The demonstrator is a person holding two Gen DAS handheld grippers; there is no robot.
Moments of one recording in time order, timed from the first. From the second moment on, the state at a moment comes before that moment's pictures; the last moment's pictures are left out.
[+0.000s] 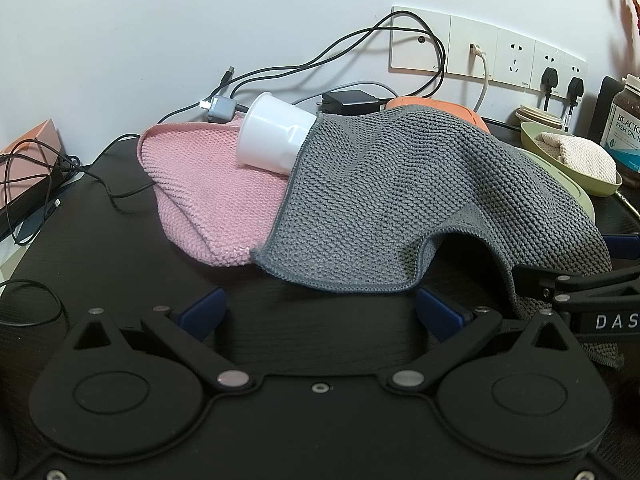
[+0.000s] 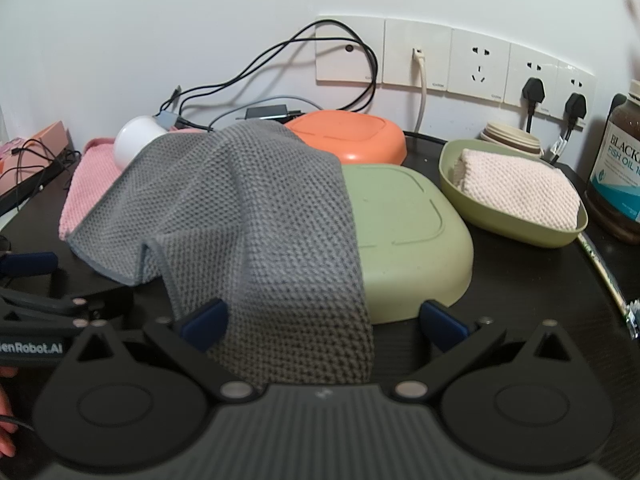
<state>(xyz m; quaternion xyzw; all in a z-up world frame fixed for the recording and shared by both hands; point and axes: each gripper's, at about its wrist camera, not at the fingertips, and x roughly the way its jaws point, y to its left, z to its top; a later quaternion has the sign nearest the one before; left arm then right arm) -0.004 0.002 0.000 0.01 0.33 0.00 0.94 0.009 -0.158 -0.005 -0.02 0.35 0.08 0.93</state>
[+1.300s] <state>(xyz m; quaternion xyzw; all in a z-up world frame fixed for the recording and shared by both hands) -0.011 0.003 0.010 0.03 0.30 -0.03 0.95 0.002 -0.163 -0.004 0.00 0.34 0.09 0.94</state>
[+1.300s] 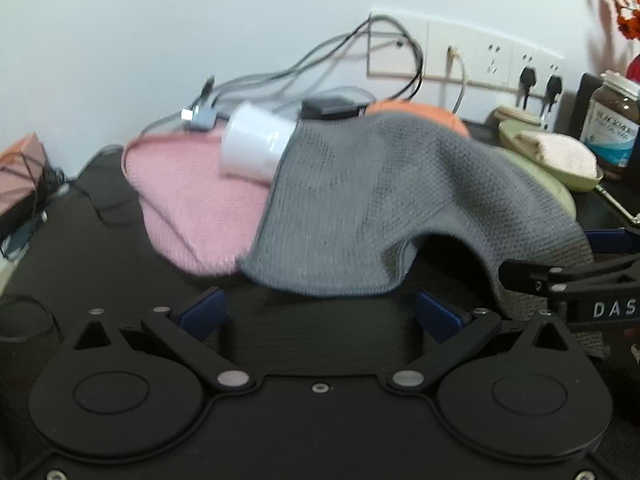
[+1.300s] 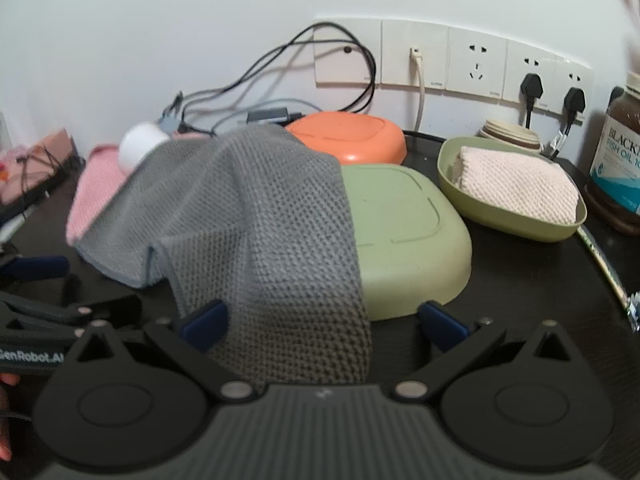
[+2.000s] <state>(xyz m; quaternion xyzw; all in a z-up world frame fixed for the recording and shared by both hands) -0.034 0.036 0.049 0.08 0.12 0.02 0.99 -0.034 -0.214 0.041 0.02 0.27 0.09 0.96</state>
